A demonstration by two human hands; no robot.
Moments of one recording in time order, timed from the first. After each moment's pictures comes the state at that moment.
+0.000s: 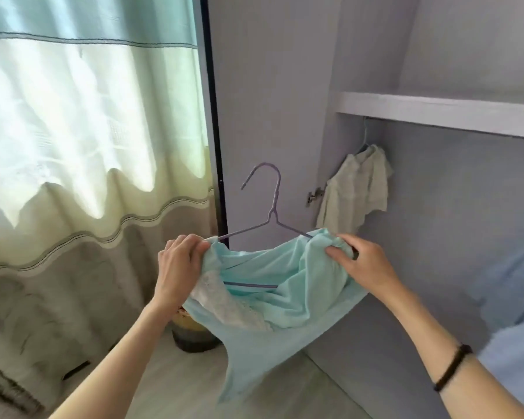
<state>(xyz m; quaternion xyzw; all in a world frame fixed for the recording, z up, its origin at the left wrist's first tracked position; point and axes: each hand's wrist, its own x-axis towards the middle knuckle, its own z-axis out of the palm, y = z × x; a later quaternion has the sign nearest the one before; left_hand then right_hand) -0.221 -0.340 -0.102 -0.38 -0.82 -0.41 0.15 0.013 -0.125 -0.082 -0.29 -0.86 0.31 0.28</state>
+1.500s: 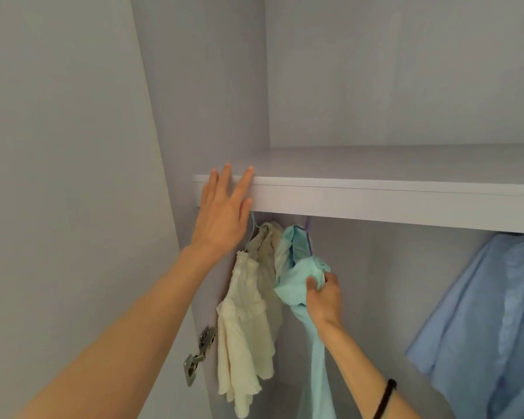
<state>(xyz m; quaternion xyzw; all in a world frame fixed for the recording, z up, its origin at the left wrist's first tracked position) -0.265 0.241 0.046 -0.68 -0.61 -0.35 0.22 -0.097 0.269 -0.091 -0.56 -0.50 0.38 0.54</state>
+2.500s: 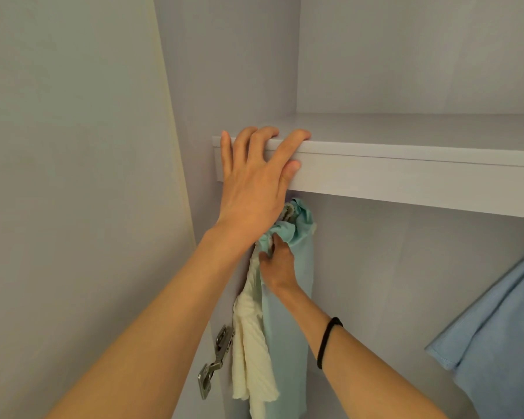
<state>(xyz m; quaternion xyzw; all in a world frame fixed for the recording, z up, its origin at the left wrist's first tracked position) -0.285 0.283 0.041 -0.67 -0.53 -0.41 0.30 -0.239 0.348 -0.107 -0.49 -0.68 0.34 0.42</state>
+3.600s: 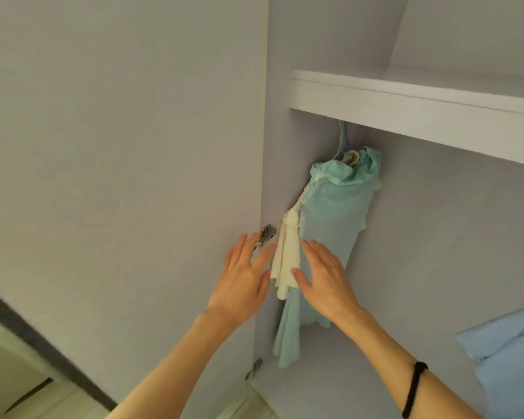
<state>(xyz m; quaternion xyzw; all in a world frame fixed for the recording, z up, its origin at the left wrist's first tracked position) -0.249 0.079 -0.165 -0.59 -0.76 -0.26 0.09 -0.108 0.186 -0.140 -0.35 -0.91 0.16 0.13</state>
